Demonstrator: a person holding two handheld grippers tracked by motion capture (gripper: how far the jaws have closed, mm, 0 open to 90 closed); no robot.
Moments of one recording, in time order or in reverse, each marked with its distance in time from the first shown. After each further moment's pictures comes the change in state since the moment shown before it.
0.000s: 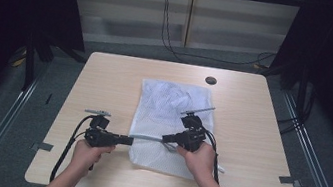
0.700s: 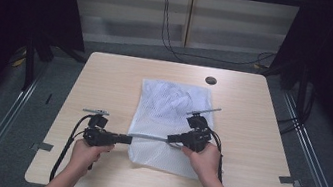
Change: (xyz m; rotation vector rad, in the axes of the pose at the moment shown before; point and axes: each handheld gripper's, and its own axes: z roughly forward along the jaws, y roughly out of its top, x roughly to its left) left arm 0.001 0.001 -0.003 -0.007 0.000 -0.006; right arm -0.011 -0.004 -0.010 -0.015 -0.009 0.025
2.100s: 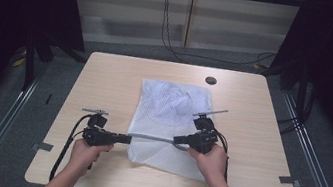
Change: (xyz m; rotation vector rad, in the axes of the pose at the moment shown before) left arm 0.001 0.000 -0.002 -0.005 0.004 -0.017; right arm -0.009 -0.006 -0.013 0.002 -0.022 -0.006
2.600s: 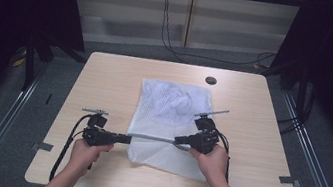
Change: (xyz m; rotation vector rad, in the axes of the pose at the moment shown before) left arm 0.000 0.000 0.000 0.001 0.002 0.001; right arm -0.002 -0.001 -0.002 -0.002 -0.002 0.000
